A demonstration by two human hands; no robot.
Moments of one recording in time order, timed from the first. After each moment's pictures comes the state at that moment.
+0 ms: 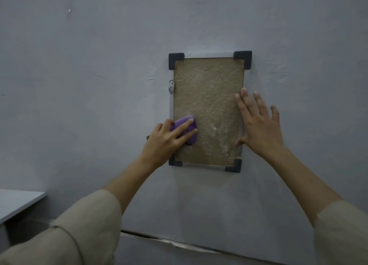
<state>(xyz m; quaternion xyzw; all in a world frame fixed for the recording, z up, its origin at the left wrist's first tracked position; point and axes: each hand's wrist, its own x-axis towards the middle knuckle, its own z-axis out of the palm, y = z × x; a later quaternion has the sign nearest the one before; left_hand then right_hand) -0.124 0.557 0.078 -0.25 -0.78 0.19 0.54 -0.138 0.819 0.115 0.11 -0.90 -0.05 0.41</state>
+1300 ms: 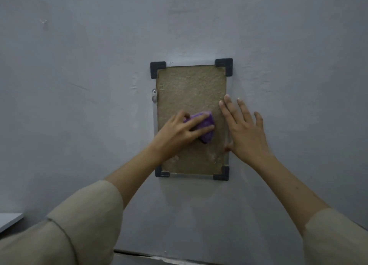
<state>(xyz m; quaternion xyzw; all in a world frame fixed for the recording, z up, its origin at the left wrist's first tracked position) -0.143 0.613 0.125 -0.37 -0.75 0.17 0.51 -0.142 0.822 0.116 0.12 -0.90 -0.05 0.42</state>
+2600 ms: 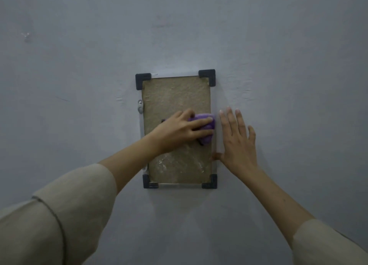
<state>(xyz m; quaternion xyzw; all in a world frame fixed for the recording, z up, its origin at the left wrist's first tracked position) -0.142 0.642 0.165 -0.44 -0.72 0.27 0.46 -0.147 0.831 0.102 0.07 -0.90 0.05 0.43</state>
